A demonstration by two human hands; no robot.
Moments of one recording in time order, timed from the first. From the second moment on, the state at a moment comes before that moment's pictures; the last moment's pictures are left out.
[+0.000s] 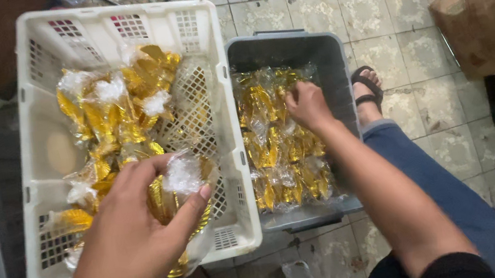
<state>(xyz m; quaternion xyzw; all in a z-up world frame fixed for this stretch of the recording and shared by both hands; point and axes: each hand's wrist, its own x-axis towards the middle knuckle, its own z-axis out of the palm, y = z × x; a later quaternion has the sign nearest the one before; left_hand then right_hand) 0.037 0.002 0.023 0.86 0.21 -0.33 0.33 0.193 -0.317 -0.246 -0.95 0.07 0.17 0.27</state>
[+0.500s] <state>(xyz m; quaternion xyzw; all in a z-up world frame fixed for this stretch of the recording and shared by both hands) 0.025 -0.002 0.045 0.75 0.19 -0.28 0.57 0.064 -0.201 0.009 -0.79 -0.28 0.28 0.47</state>
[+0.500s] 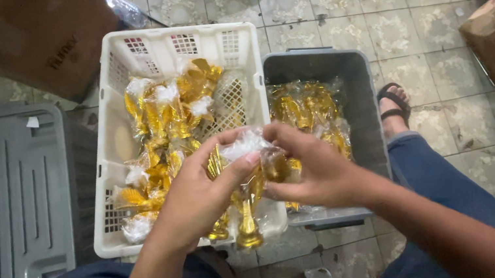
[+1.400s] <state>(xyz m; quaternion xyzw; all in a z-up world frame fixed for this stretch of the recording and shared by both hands) 0.049 0.017 0.074 0.77 -0.05 -0.55 0.33 0.080 -0.221 0.022 -0.81 -0.29 0.45 0.23</state>
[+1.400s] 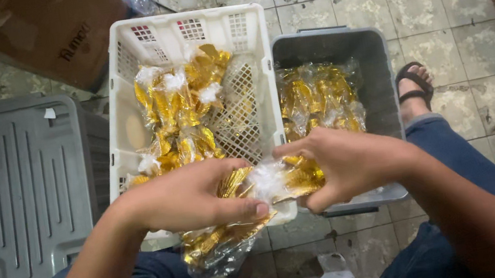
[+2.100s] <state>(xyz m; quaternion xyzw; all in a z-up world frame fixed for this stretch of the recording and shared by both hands) 0.054 0.027 0.026 0.76 -0.09 -0.50 0.40 0.078 -0.196 0.020 -0.79 -0.26 0.47 0.28</state>
